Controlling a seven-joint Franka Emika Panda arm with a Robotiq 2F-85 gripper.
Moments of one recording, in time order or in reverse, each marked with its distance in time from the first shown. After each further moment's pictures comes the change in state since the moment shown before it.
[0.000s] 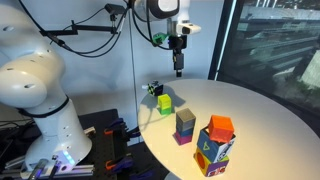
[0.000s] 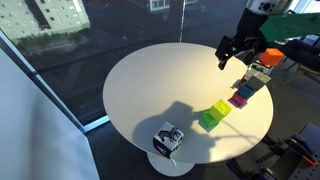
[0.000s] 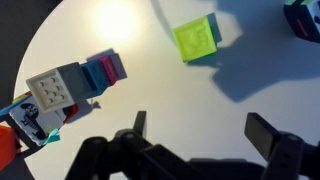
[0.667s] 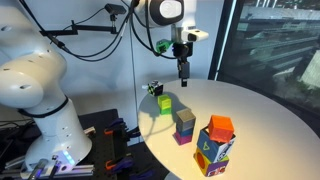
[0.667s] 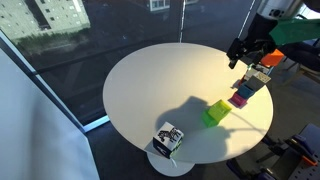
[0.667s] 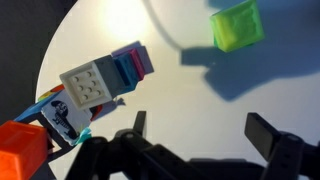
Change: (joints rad) arm -0.055 -0.006 -0.057 -0.059 -0.038 0.061 -0.057
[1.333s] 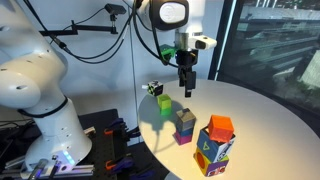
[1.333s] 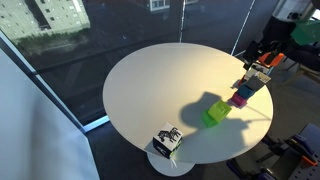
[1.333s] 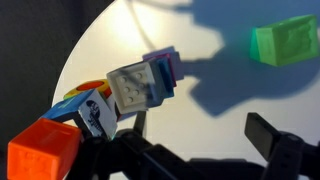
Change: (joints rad) arm -0.046 -0.013 -0.086 -0.040 -0.001 -0.003 -0.224
